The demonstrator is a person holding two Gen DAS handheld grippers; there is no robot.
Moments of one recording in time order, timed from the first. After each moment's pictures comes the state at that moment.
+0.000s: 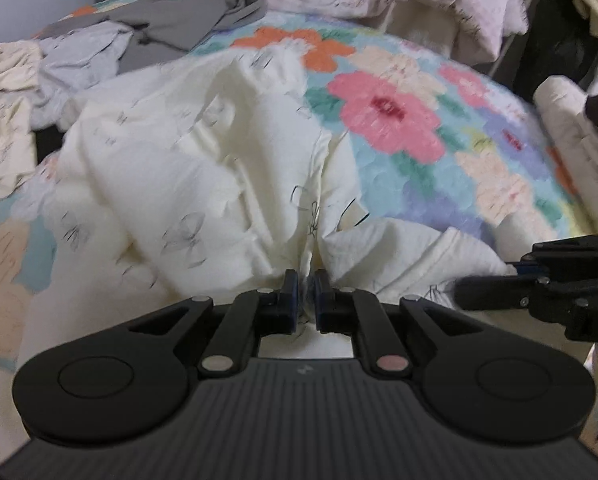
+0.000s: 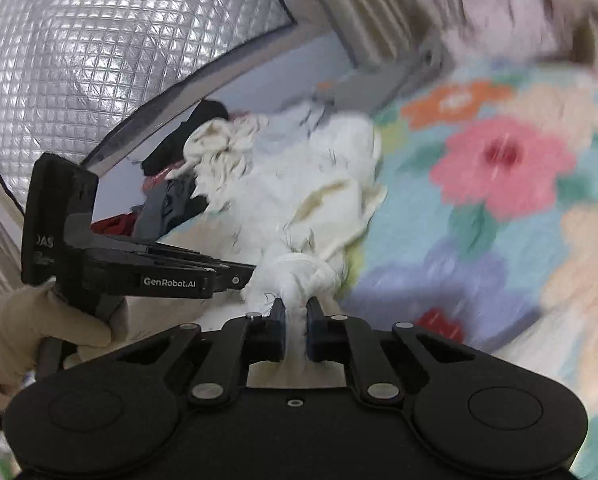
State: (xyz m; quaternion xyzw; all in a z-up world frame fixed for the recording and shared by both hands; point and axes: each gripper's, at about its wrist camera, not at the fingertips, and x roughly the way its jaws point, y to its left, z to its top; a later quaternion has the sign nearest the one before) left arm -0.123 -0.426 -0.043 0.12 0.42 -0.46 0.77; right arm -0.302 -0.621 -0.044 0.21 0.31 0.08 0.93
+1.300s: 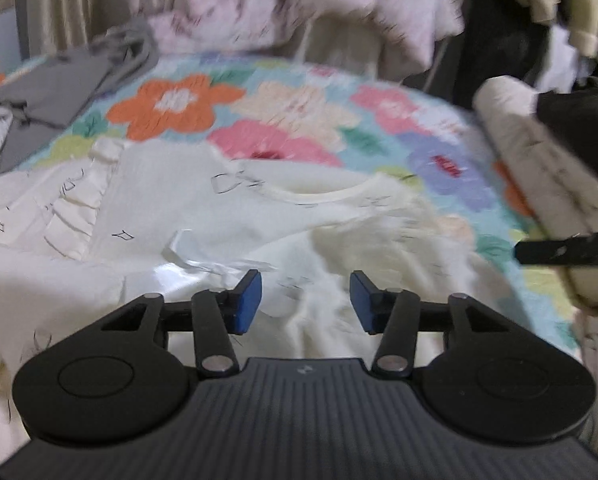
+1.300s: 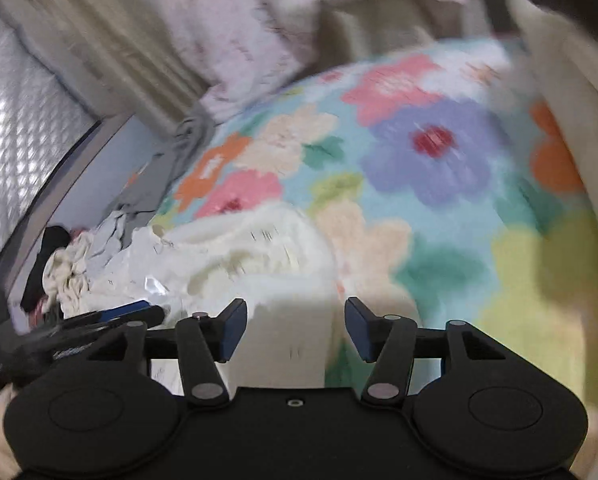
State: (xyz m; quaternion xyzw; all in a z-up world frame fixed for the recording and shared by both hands) left arm -0.177 -0.515 -0.034 0.13 0.37 -0.53 0.75; right arm -0.409 -0.746 -0.048 0.37 0.30 -0.17 0.86
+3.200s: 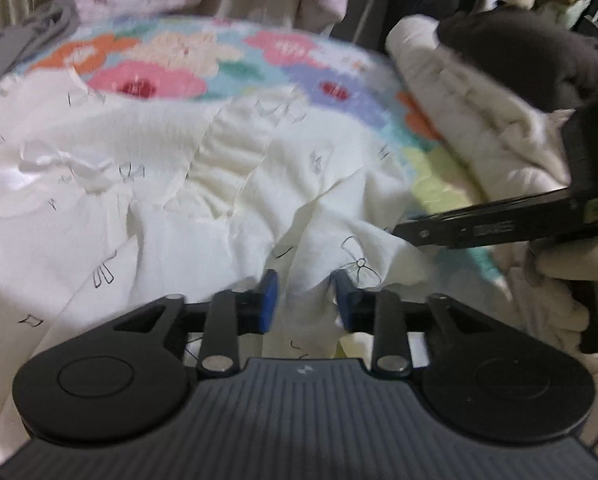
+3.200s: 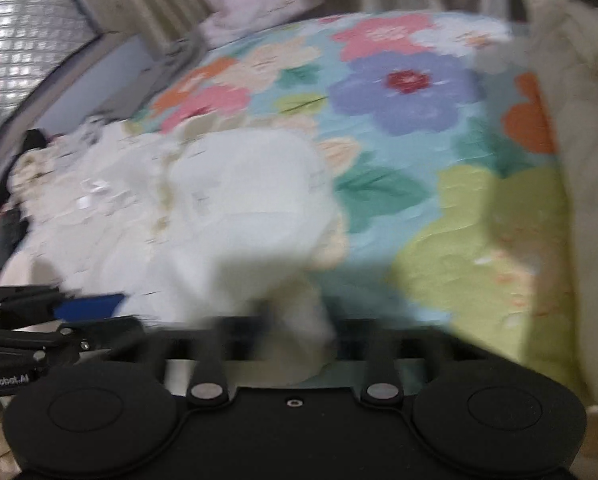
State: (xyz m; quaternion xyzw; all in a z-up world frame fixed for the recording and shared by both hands) left arm -0.286 -0.521 -0.063 0.14 0.39 -0.59 0.69; right arm -0.433 -0.754 -0.094 0.29 0.39 -0.12 0.87
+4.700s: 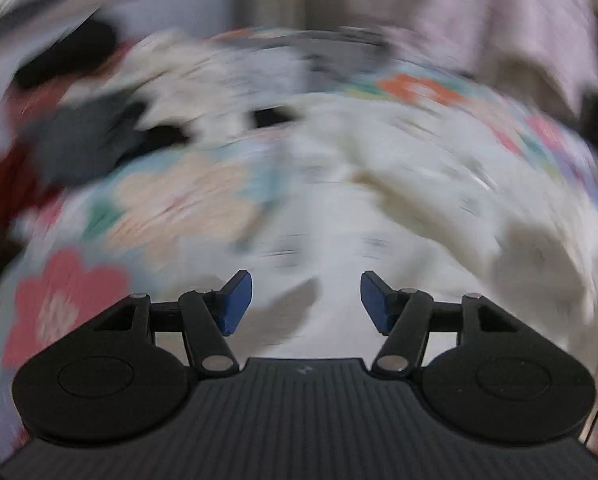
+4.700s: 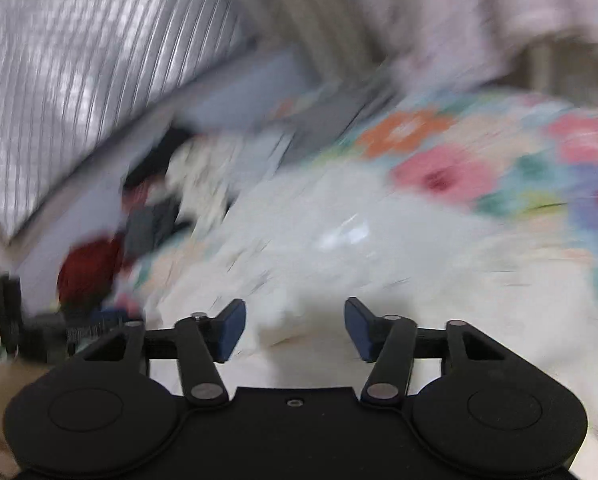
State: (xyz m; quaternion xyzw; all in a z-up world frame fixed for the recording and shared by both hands) left arm -0.142 -0.219 -0.013 0.02 0.42 -0.27 0.87; right arm -0.334 -0.613 0.028 0.22 0.36 0.04 0.91
